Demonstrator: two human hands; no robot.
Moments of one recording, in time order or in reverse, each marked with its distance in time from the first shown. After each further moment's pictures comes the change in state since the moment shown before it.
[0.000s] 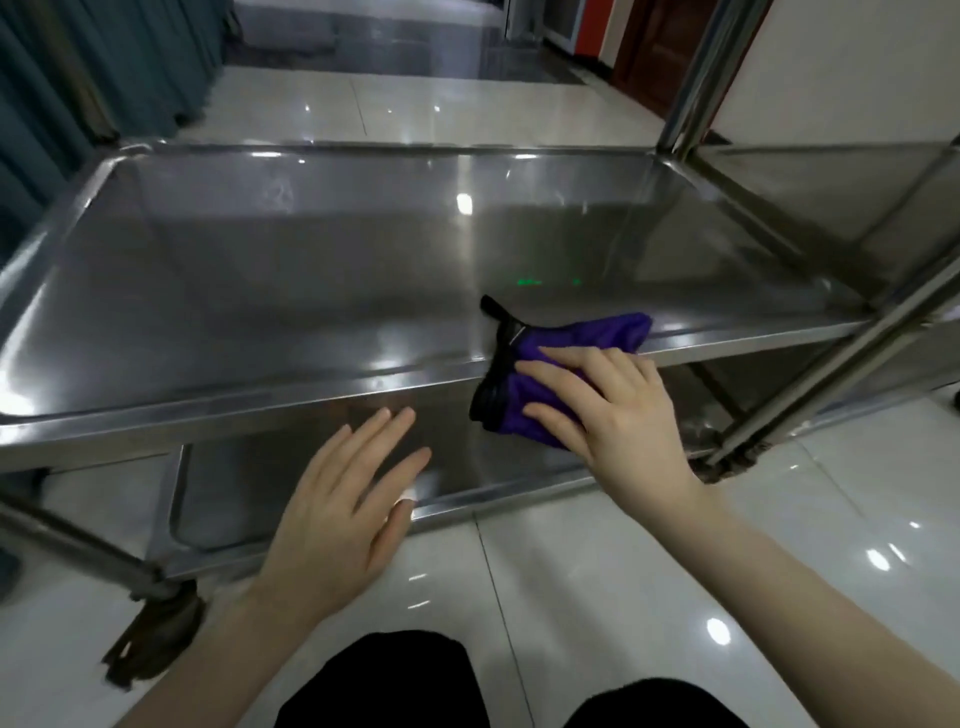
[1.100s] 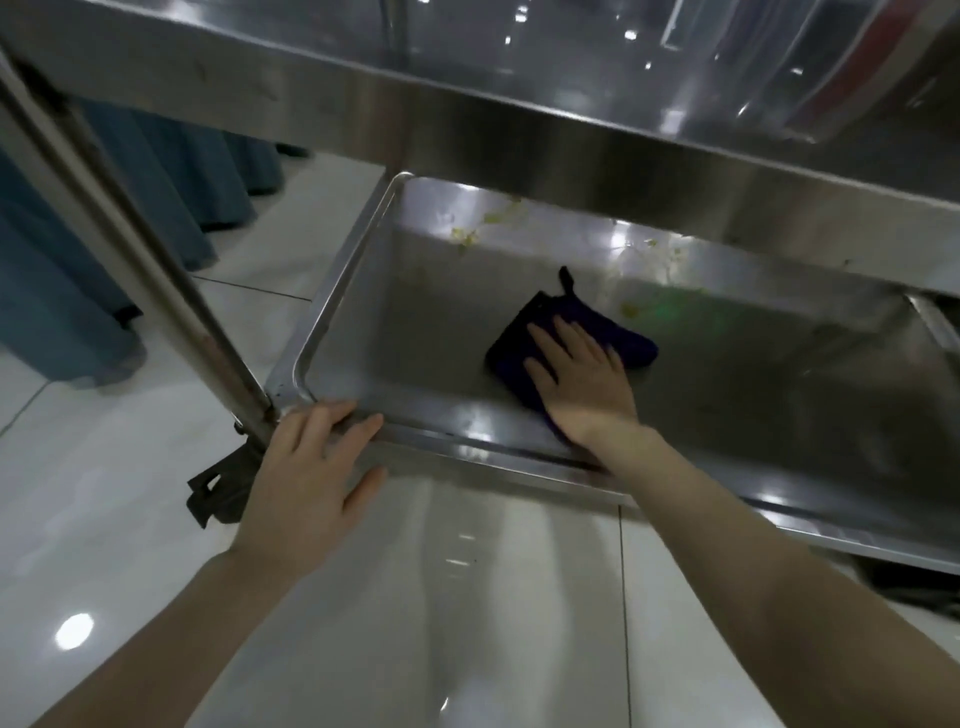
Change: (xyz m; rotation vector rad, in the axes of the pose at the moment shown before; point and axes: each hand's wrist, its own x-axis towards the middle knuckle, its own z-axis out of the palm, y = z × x) left_hand -0.208 -0.107 0.065 0.274 -0.234 -0.692; right_hand -0.012 -0.089 0.340 0.196 -0.692 0.118
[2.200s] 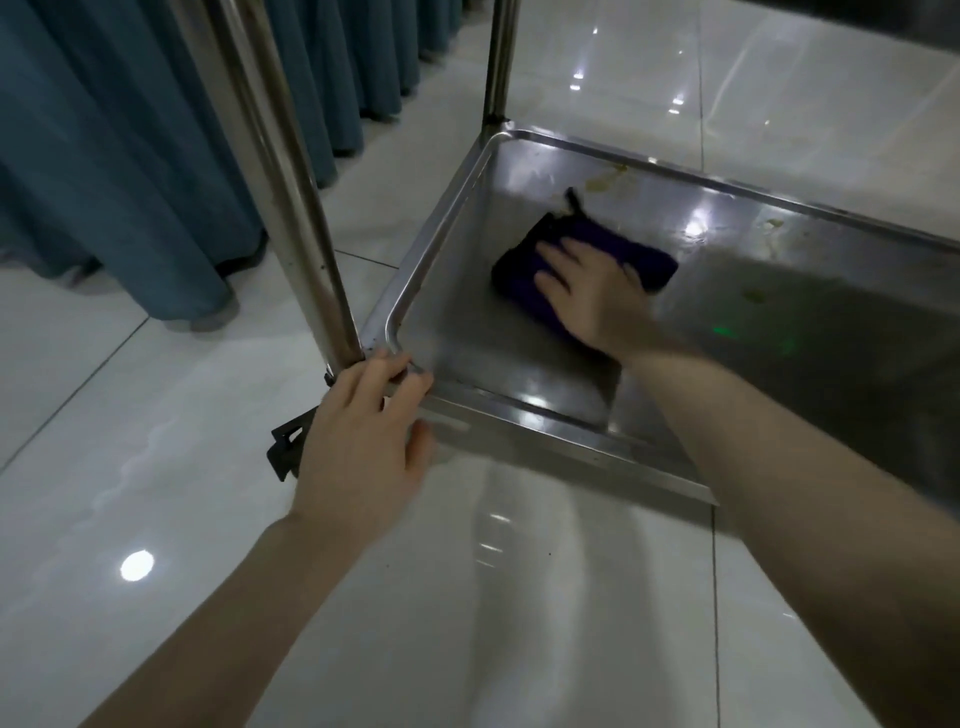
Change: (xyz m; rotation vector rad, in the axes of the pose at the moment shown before) left_hand -0.011 -0.016 -0.004 -0.029 0.078 -0.134; right_hand 0.078 -0.085 0.013 0.053 0.012 -0.152
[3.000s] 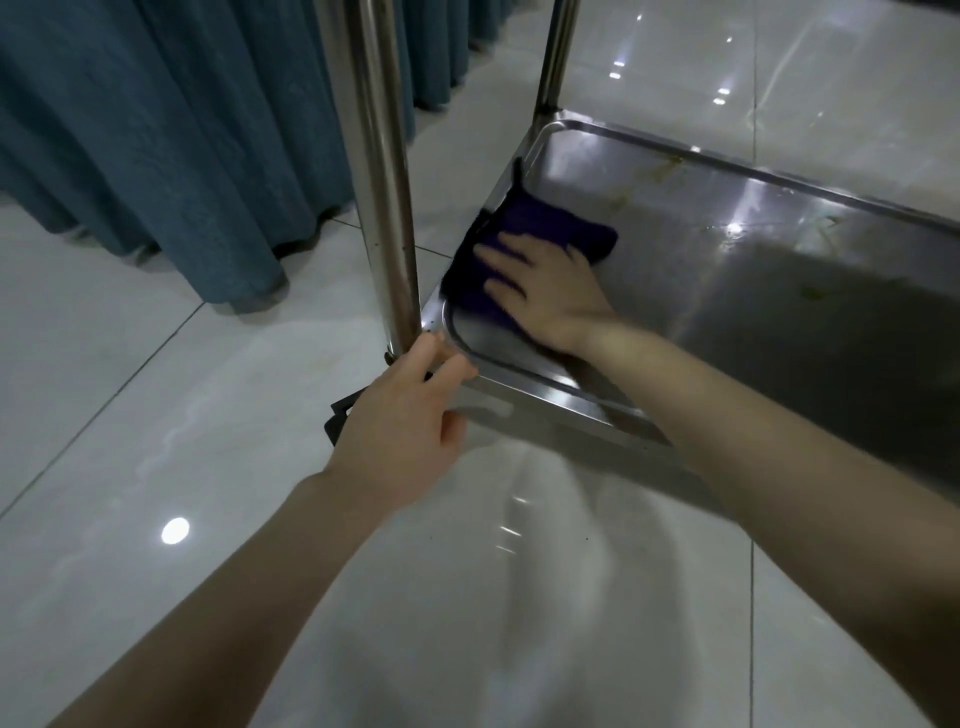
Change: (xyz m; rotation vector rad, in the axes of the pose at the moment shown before) left_hand 0.000 -0.007 -0.028 -0.138 -0.138 -0.006; right_hand 0.003 -0.078 0.022 -0.036 -0.091 -0.288
